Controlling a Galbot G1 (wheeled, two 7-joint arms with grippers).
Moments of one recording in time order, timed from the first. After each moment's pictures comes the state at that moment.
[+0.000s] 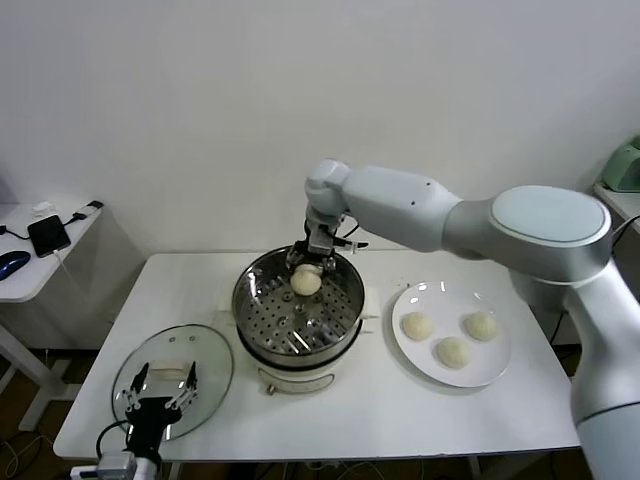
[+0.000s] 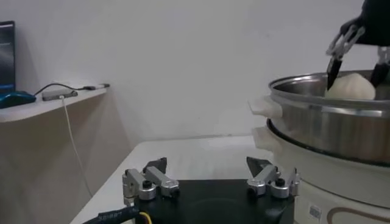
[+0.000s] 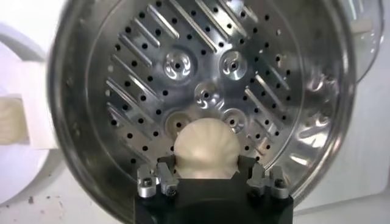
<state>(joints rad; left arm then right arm) 1.72 -1.40 -0.67 -2.03 -0.15 0.03 -0.06 0.52 1.49 -1.40 0.82 -0.14 0.67 -0.93</state>
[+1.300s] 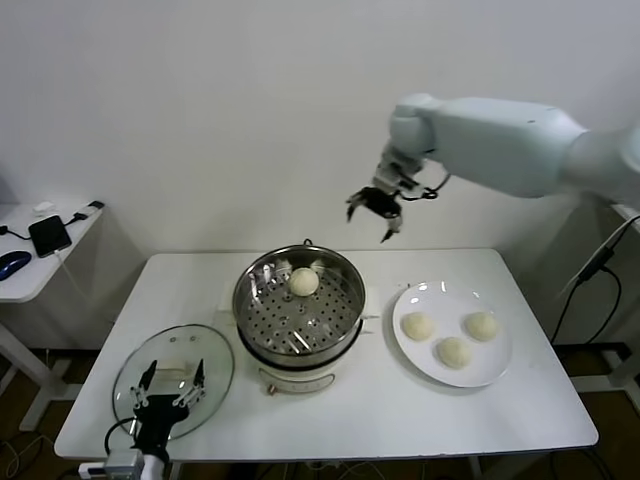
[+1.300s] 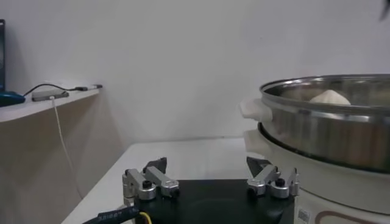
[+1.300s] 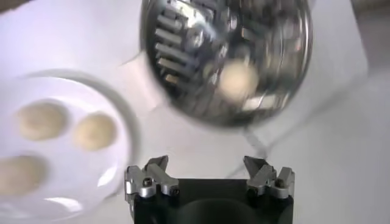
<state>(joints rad) 1.71 -1.41 -0.64 -2.03 -0.14 0.04 -0.06 0.93 1.13 -1.78 1.07 0.46 0.36 -0.98</state>
